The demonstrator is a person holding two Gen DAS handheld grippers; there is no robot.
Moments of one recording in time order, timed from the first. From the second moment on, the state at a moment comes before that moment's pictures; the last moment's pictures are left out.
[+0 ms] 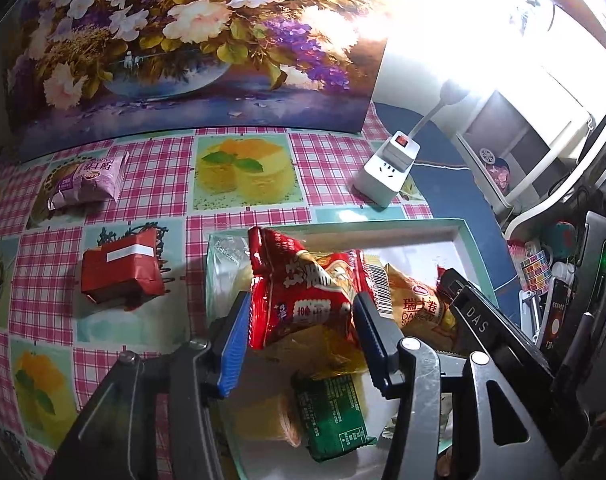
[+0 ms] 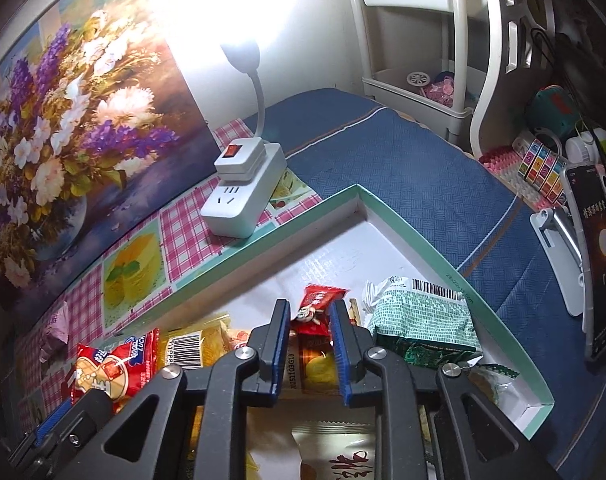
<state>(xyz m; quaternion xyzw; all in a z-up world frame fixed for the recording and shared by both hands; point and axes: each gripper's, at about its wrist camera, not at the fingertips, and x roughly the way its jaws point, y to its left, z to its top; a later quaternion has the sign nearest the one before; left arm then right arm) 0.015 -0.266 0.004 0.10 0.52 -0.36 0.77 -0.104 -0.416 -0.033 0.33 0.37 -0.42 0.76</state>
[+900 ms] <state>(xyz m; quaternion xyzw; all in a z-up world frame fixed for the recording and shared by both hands) 0.072 -0.194 0.016 0.04 0.51 -0.24 0.82 -0.085 -0.379 -0.014 0.28 0.38 -0.39 0.79</state>
